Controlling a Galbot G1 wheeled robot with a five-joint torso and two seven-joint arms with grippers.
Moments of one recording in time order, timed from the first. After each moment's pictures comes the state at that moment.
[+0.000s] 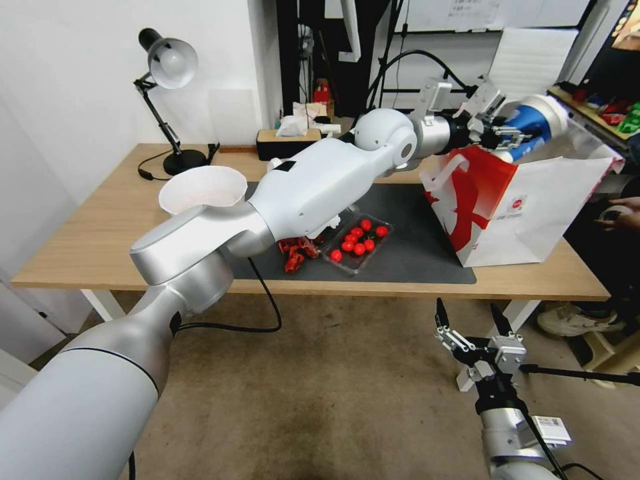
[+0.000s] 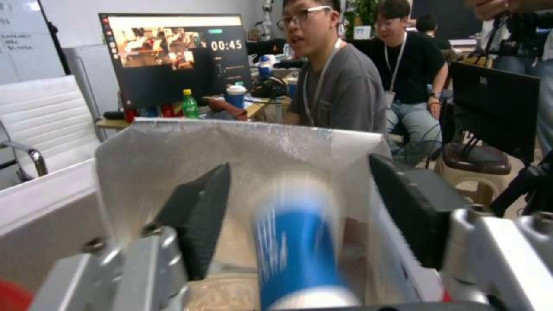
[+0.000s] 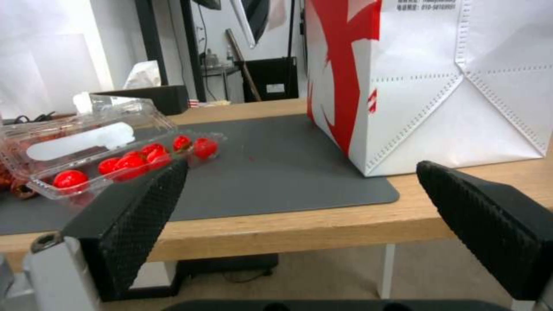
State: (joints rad) left arm -0.24 -1.61 0.60 -1.00 -1.08 0.27 0.39; right arm -1.79 1.33 0.54 2.16 0.26 0.24 0.14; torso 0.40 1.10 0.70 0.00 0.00
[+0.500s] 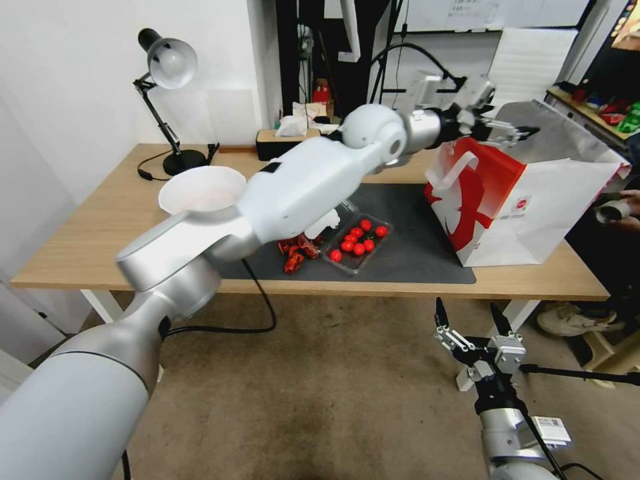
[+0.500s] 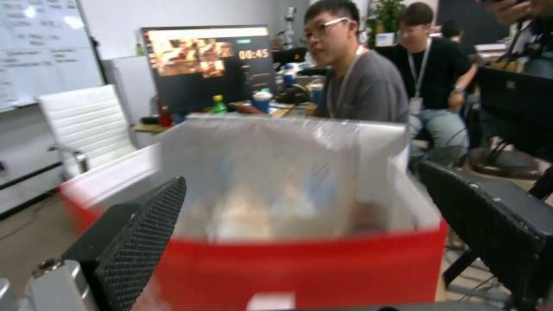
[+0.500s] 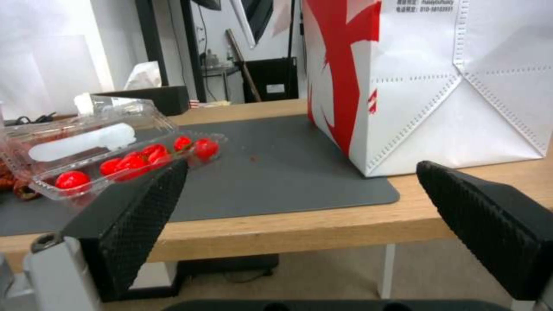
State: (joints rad) left arm -0.13 -1.43 0.51 -1.21 -1.01 0.29 0.33; right arm -1.79 1.33 0.53 2.16 0.26 0.24 0.14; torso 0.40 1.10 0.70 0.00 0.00
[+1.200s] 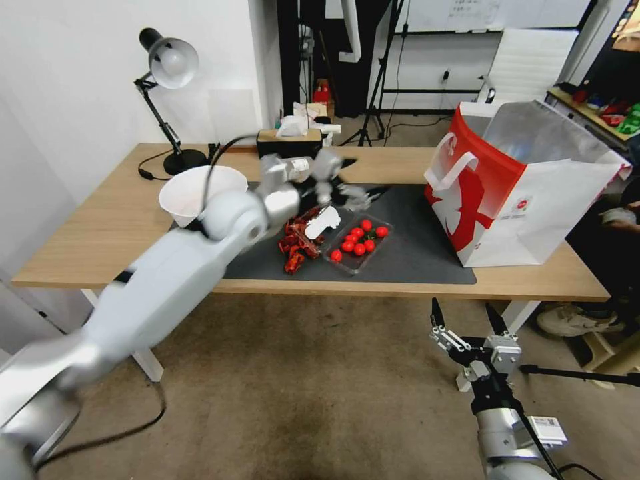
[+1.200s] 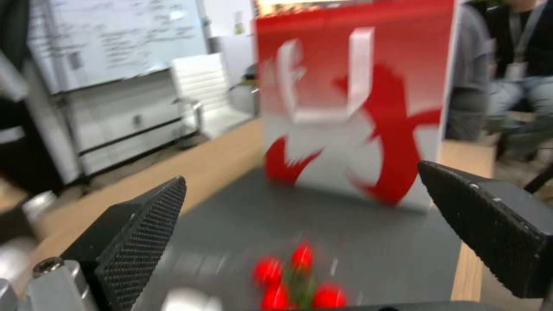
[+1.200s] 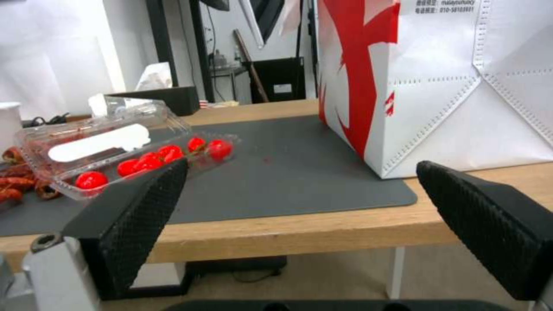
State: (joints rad) left arm 0.60 -0.90 0.05 -1.82 -0.76 0.27 0.32; right arm -1.79 1.33 0.51 2.17 0.25 0.24 0.14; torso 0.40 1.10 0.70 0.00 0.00
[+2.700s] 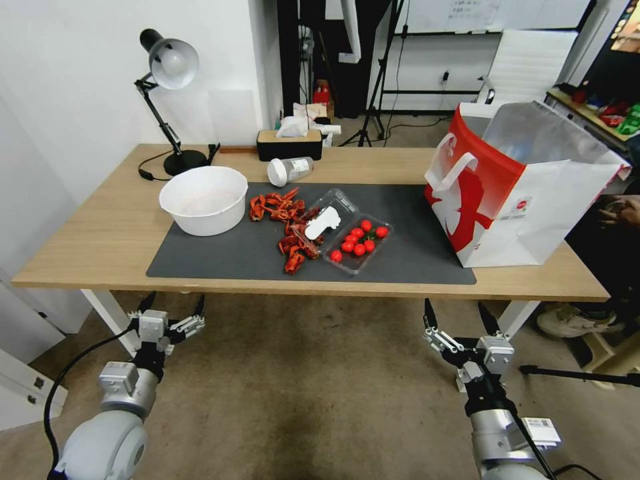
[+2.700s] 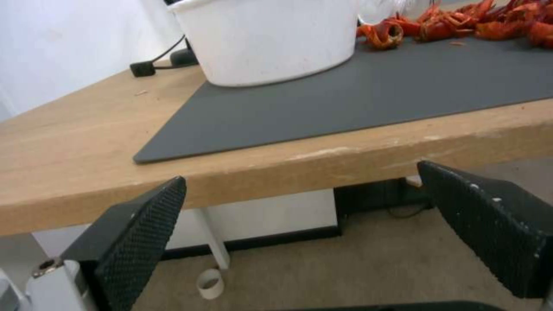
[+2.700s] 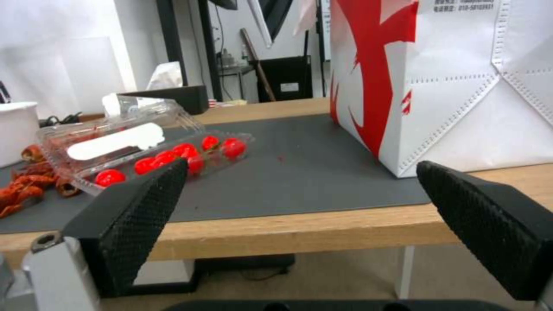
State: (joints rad) left arm 1.61 -1.10 -0.59 -1.94 -0.35 -0.08 -0.10; right arm -1.80 1.33 0.49 2.18 0.24 0.23 0.14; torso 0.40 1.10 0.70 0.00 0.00
